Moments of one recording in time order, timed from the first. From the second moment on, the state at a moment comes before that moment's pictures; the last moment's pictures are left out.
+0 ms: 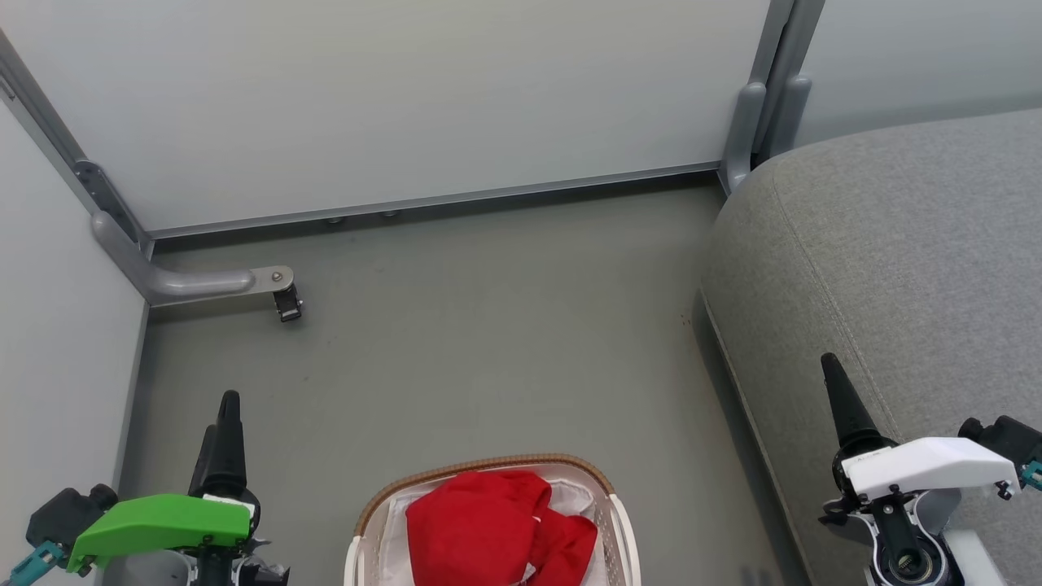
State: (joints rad) left arm -0.08 0.07 0.06 0.30 -1.15 -0.13 0.00; right arm -0.12 -0.05 -0.04 0.27 1.16 0.13 -0.01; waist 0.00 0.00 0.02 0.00
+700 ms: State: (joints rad) left arm -0.09 0.11 0.00 0.32 -0.81 -0.13 -0.08; right arm -0.16 -0.06 0.03 0.30 0.82 0.13 -0.08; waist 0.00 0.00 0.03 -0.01
